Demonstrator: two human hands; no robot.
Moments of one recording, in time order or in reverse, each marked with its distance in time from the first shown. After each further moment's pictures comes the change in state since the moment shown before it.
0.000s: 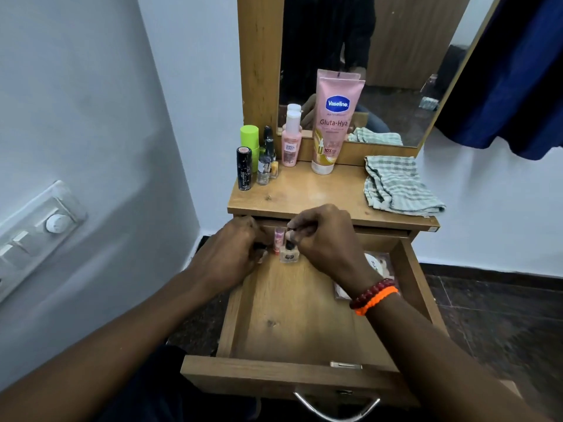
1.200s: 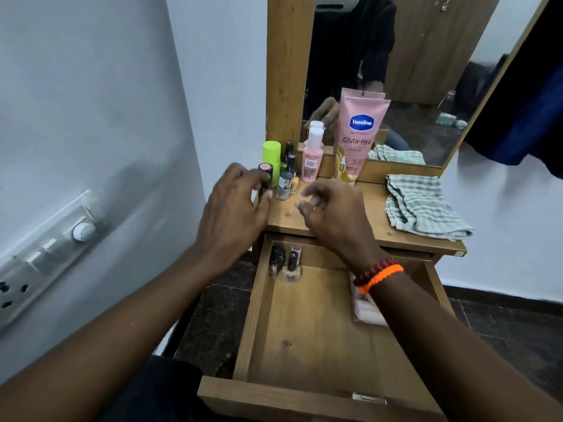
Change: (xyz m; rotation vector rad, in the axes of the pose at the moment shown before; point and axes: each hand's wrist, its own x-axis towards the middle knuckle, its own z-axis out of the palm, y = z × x) left_hand 0.038 -0.002 -0.049 -0.011 0.520 -0.191; right_hand 0.057 -0.022 0.001 -0.047 0.145 -0.136
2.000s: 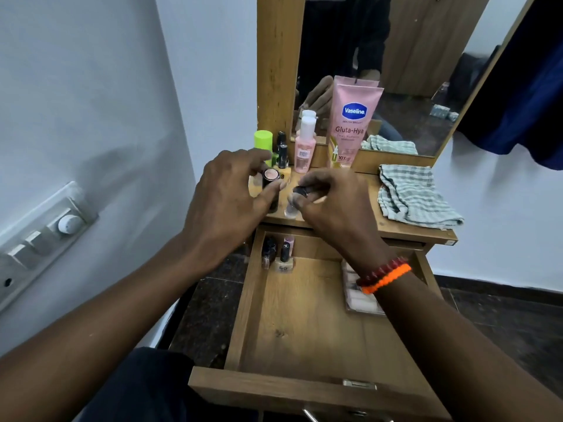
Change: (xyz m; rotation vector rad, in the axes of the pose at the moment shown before) left_hand 0.001 0.025 -0.021 -0.071 0.026 0.046; right_hand -0.010 -0.016 -0.020 0.058 0.028 0.008
